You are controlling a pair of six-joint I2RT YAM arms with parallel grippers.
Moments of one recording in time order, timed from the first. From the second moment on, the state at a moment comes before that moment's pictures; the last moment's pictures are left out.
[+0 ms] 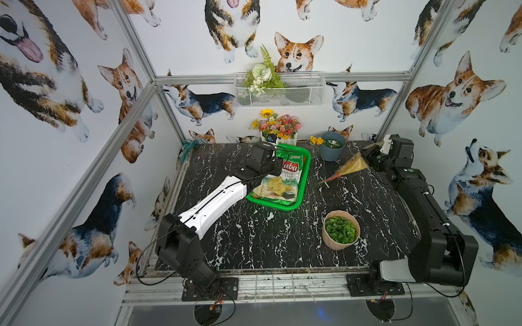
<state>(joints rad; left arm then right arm) -0.57 1.57 1.40 -0.37 -0.12 -0.19 -0.14 1.36 1.23 -0.26 -0.34 0.76</state>
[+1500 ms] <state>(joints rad) -0.45 1.09 1.09 -0.29 -0.46 -0.24 0.58 1.71 1.58 0.19 0.41 0.92</state>
